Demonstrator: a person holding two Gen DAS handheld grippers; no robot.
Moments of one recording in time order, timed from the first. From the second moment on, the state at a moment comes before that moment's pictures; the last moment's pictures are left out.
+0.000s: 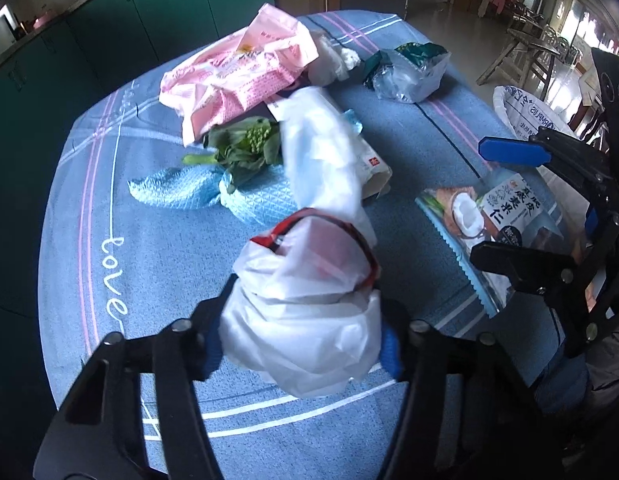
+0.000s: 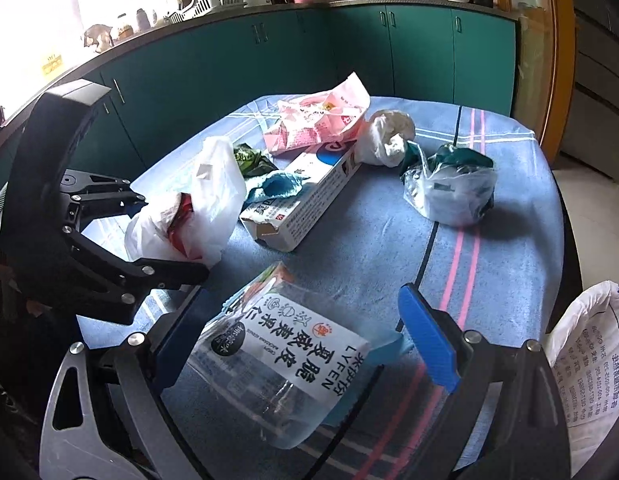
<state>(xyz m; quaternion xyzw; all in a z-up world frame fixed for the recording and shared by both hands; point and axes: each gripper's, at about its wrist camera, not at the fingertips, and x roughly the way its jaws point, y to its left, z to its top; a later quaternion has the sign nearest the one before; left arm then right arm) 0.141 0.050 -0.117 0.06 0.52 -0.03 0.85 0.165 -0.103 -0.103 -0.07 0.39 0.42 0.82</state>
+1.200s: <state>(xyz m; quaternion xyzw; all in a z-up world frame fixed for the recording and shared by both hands) 0.122 -0.004 -0.037 0.03 0.37 -0.15 0.91 0.168 -0.243 -0.048 0.04 0.26 0.26 0.93</state>
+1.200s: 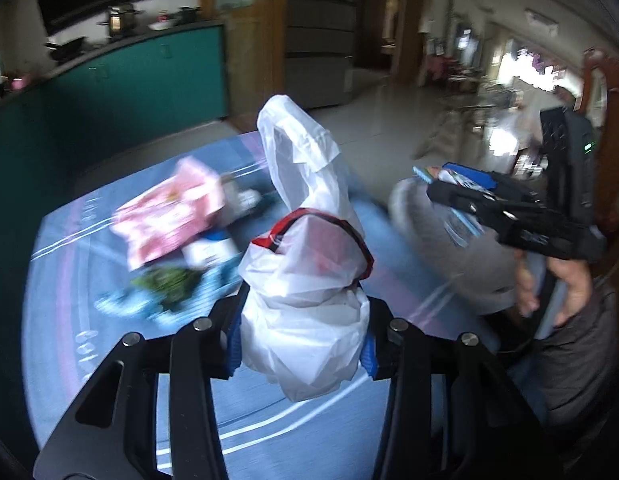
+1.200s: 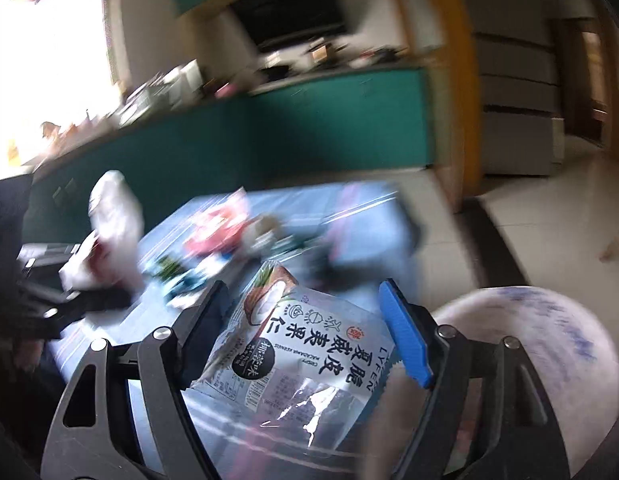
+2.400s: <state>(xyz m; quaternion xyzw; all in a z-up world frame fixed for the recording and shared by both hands) 0.197 -0.003 -0.015 0.06 0.34 -0.01 0.94 0.172 -0.314 -0.056 0.06 0.28 0.10 0.95</state>
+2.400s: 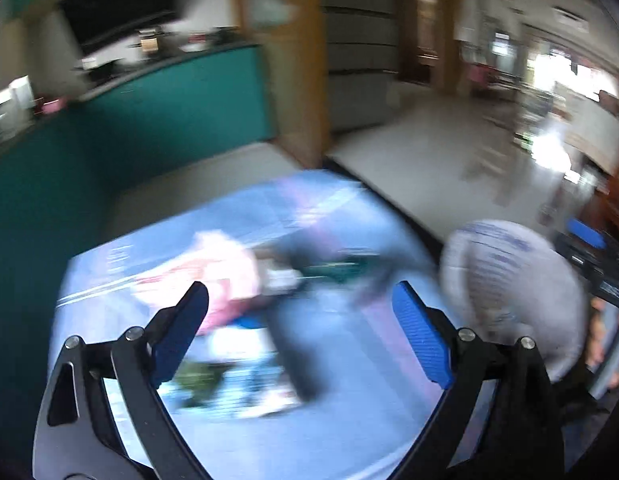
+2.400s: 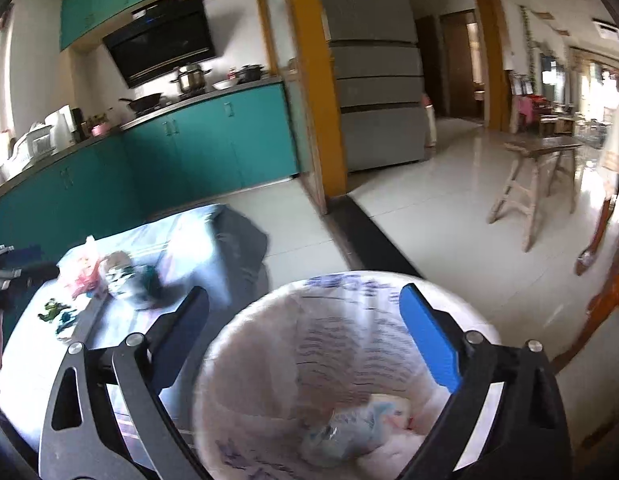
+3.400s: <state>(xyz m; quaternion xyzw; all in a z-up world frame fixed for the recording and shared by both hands) 0.188 0.149 -0.088 -0.16 0.48 0.04 0.86 0.226 -0.114 -0.079 0.00 0.35 0.36 0.87</state>
